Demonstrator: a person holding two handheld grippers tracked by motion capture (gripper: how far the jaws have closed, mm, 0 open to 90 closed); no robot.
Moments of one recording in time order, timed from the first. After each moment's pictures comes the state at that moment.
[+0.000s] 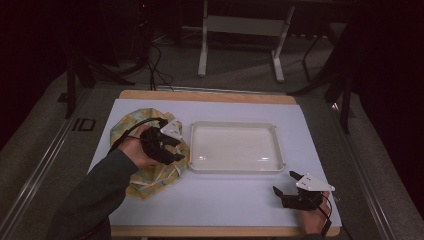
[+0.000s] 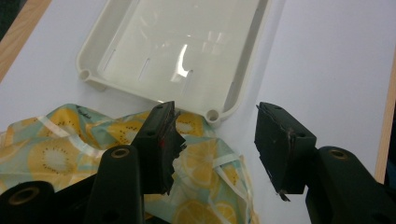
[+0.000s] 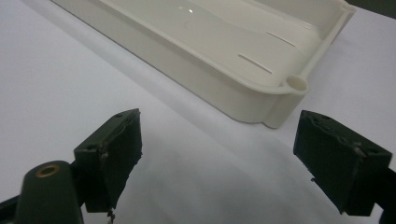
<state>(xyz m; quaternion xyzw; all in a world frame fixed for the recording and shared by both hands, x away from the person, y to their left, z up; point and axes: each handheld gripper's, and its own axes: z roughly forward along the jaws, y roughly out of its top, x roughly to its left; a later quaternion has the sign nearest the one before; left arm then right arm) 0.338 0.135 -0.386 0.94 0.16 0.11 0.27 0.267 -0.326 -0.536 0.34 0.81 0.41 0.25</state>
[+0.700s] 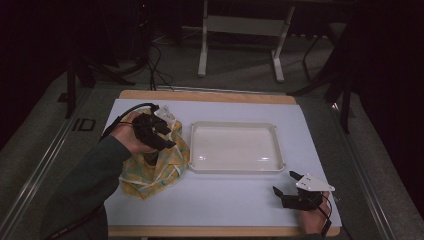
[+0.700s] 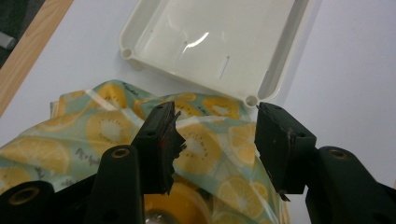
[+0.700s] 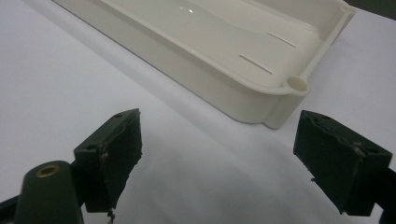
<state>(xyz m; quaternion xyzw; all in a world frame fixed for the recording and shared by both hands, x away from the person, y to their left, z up) 0.363 0.157 -0.369 0.94 0.20 0.11 0.24 0.267 -0.326 -0.536 0.34 0.81 0.41 0.25</state>
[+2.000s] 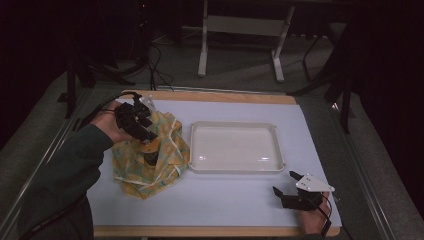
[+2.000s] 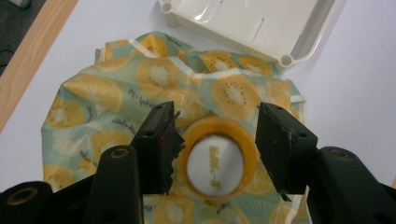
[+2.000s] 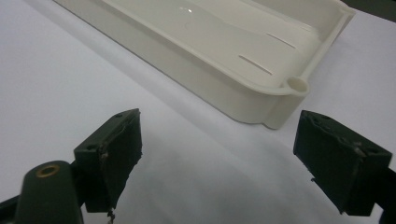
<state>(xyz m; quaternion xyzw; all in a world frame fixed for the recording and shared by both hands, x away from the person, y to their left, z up) 0.376 0.194 -0.348 0.95 0.24 0.11 0.18 0.267 -0.325 -0.536 0.34 0.81 0.41 0.26</state>
